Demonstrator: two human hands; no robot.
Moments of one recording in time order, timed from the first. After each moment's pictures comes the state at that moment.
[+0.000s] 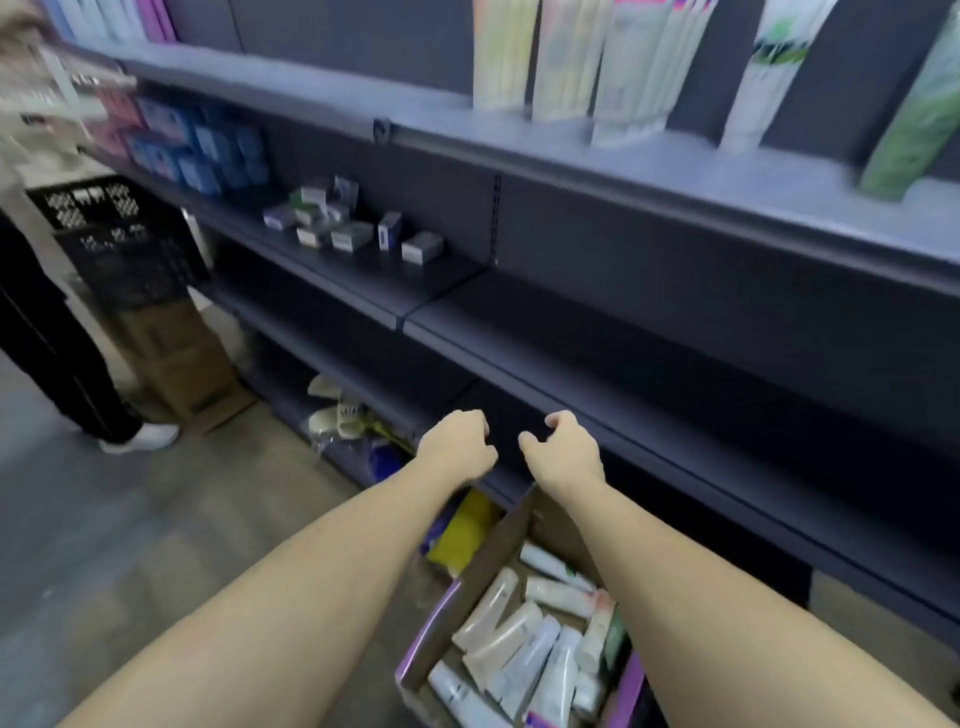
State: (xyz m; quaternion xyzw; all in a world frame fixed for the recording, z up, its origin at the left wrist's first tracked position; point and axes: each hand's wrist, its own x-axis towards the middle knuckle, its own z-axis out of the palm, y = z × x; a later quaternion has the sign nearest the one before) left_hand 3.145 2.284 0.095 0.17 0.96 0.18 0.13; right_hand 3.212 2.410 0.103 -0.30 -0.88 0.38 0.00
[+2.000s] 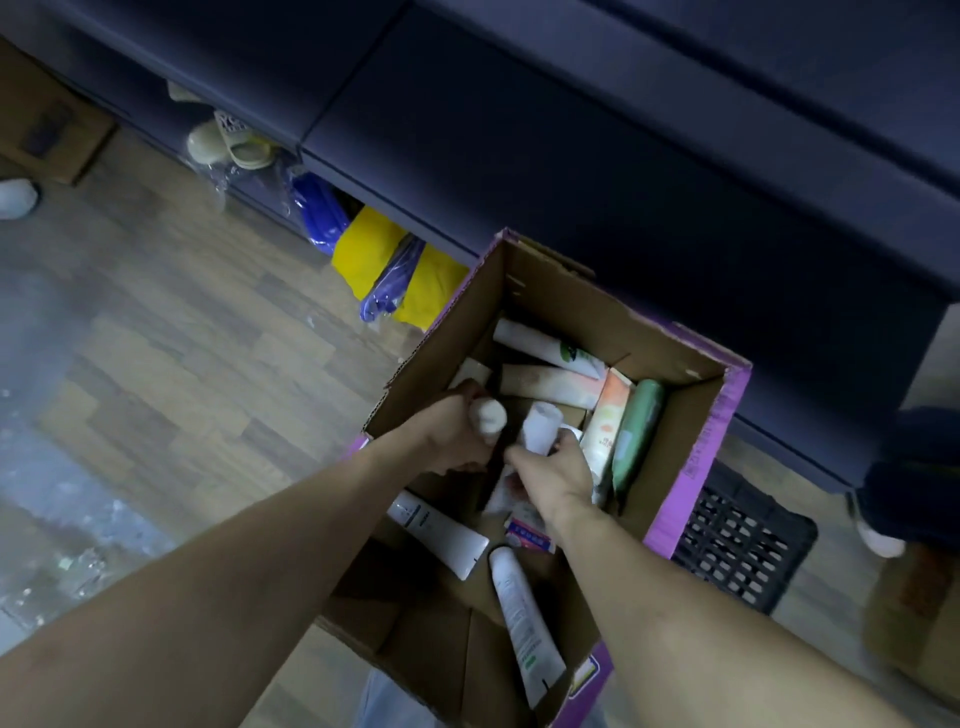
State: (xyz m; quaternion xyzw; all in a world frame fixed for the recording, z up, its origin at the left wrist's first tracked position) left_hand 3.176 2.346 -0.244 0.01 0.78 0.32 0.54; right_hand 3.283 2.446 -0.245 -0.57 -0.59 0.53 -0.21
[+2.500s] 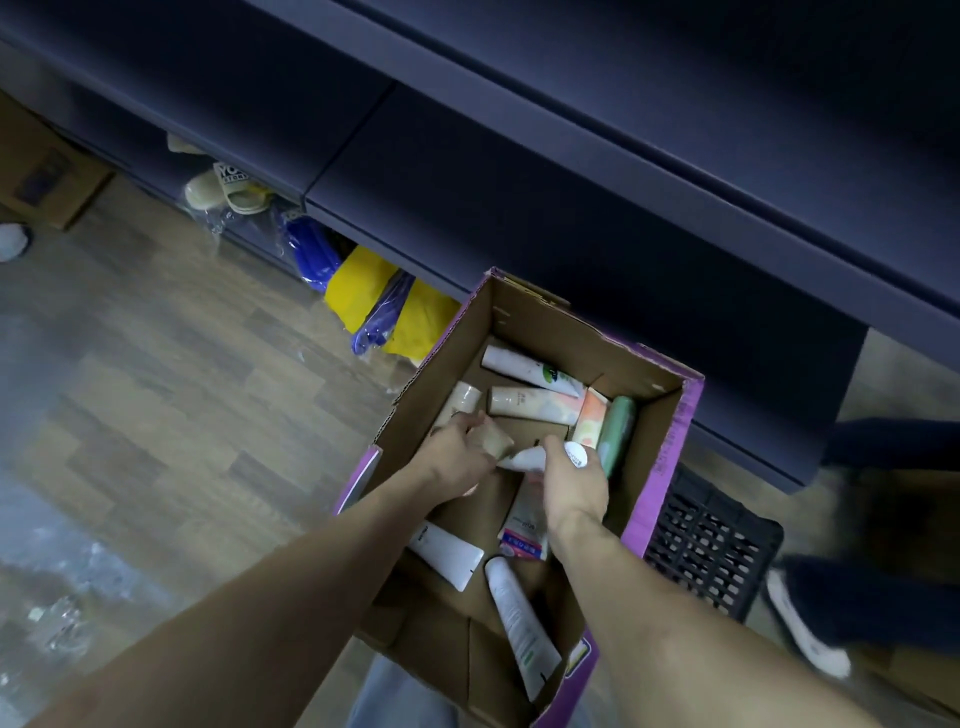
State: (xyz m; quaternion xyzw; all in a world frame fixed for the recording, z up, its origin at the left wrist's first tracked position) left_hand 3.204 2.348 -0.197 -0.03 0.81 0.33 0.49; right_hand 3.290 2.450 -0.200 -0.67 -0.52 0.53 -0.03
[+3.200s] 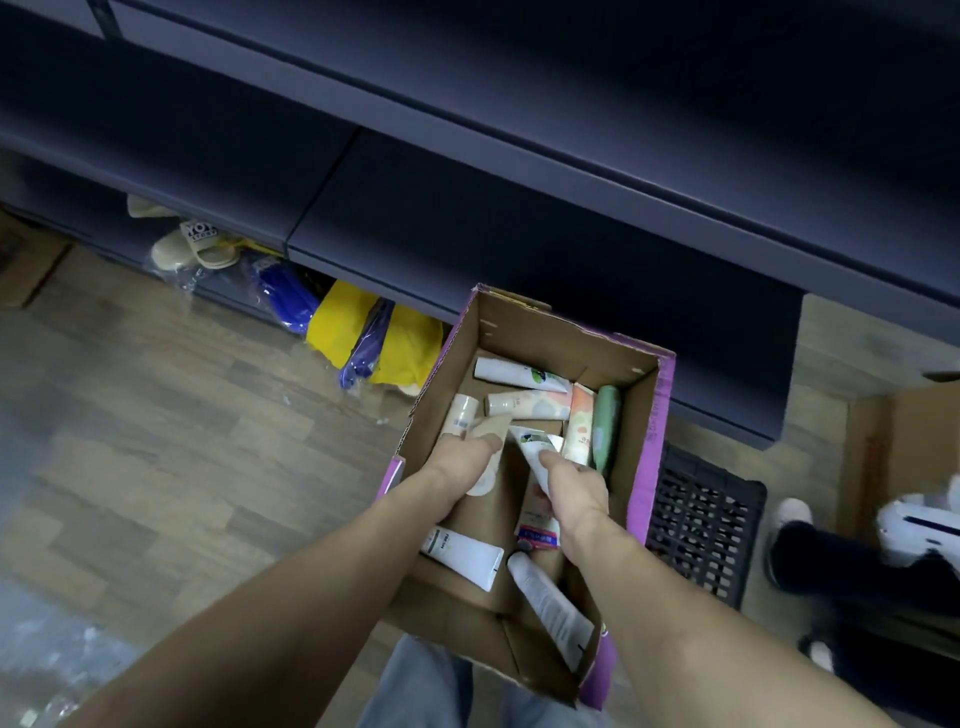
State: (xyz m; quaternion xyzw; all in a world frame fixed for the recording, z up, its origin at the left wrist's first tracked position) left_hand 3.204 2.337 -0.170 -0.16 0.75 0.39 0.51; right_hand 3.306 2.428 -0.170 -0.69 -0.43 0.59 -0.04
